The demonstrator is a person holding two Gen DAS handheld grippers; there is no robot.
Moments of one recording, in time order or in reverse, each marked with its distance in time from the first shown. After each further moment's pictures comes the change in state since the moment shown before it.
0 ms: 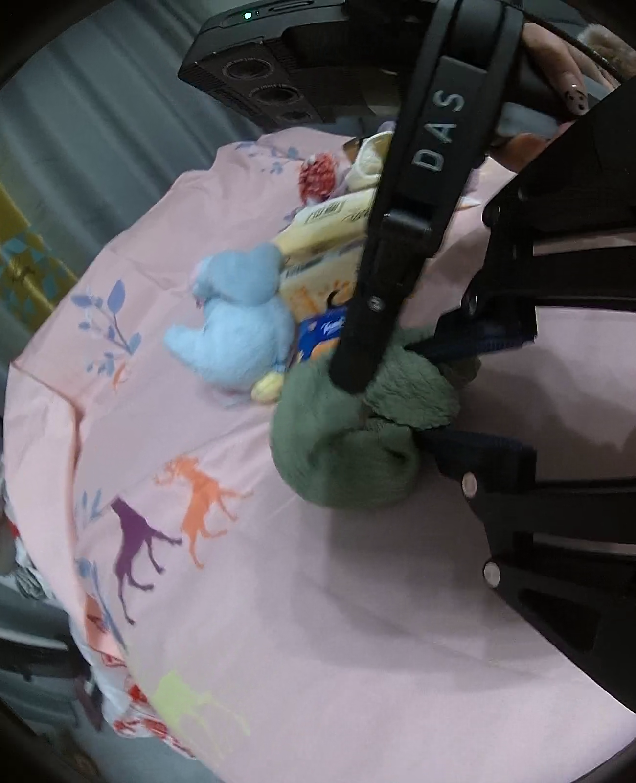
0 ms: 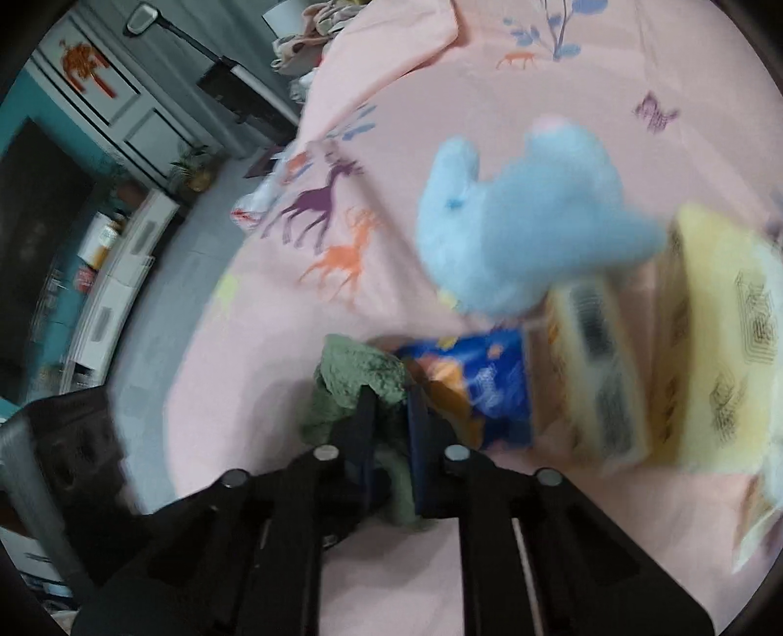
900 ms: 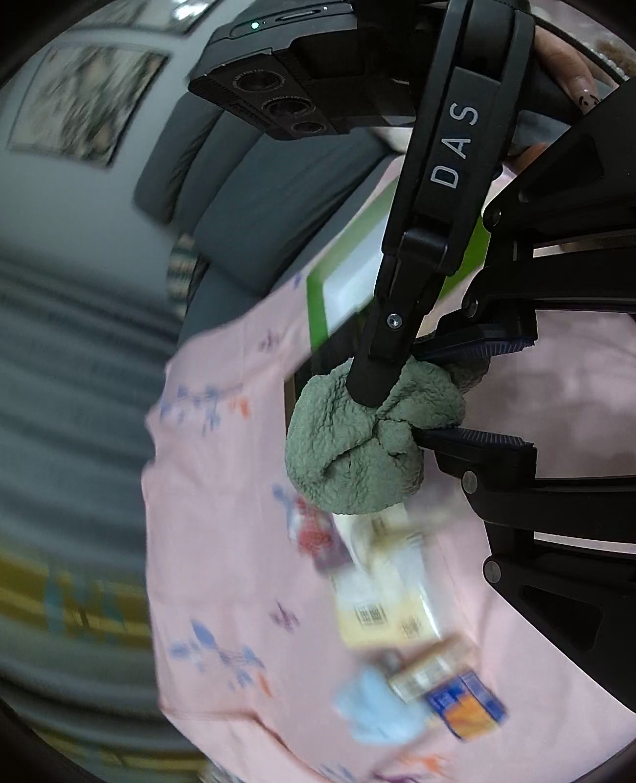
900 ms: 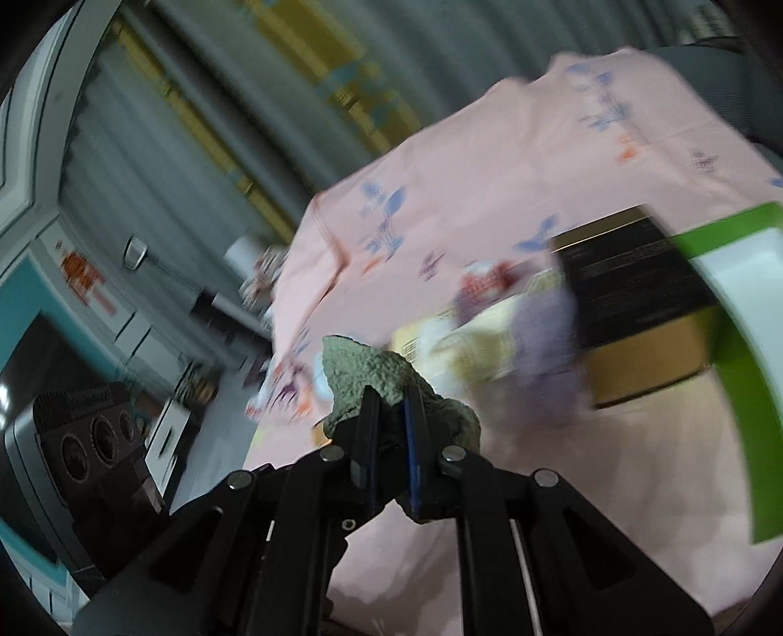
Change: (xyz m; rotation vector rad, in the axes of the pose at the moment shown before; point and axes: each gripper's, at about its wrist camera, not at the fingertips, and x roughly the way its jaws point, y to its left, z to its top) left arm -0.016 -0.287 -0.079 0.702 -0.020 -0.245; right arm -0.263 -0.100 -0.153 0.321 -0.657 -0.102
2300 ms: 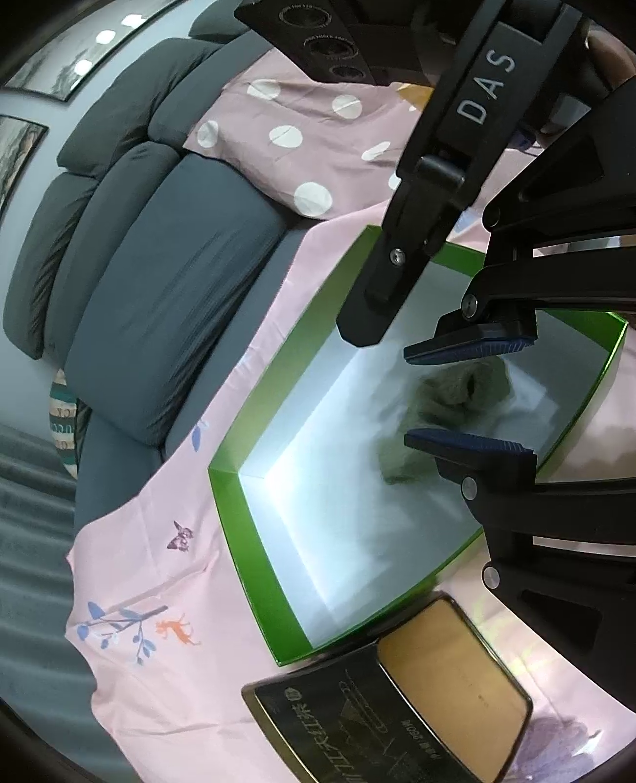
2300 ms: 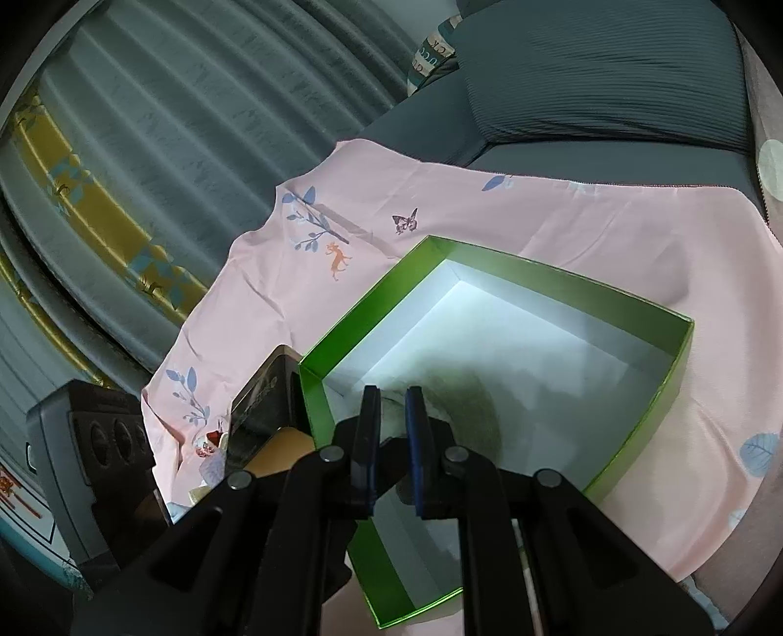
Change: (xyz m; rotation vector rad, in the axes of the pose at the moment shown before) left arm 0.180 -0.154 0.007 0.198 0.282 -0.273; right arm -0.117 -0.193 -0.007 0.377 -0.328 -0.370
